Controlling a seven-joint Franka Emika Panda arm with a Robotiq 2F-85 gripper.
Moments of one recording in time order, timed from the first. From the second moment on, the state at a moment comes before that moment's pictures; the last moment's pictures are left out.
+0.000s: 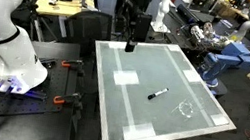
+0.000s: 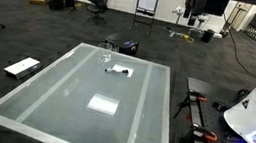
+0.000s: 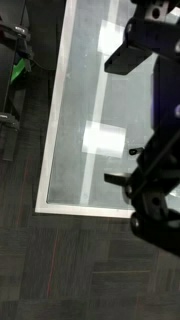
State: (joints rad) arm -0.08 -0.54 -0.20 -2.46 -0.19 1.89 -0.37
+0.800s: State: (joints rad) arm -0.08 -0.53 -0.19 -2.45 -0.18 1.94 -0.35
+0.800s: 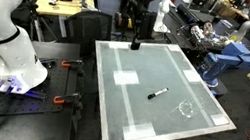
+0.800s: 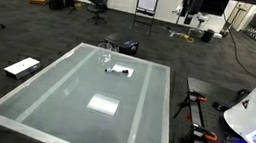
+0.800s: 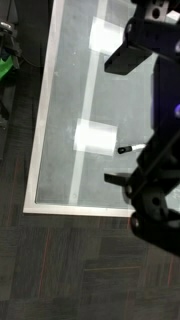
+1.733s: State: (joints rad) arm -0.06 -0.16 -0.15 -2.26 -0.15 2.31 -0.32
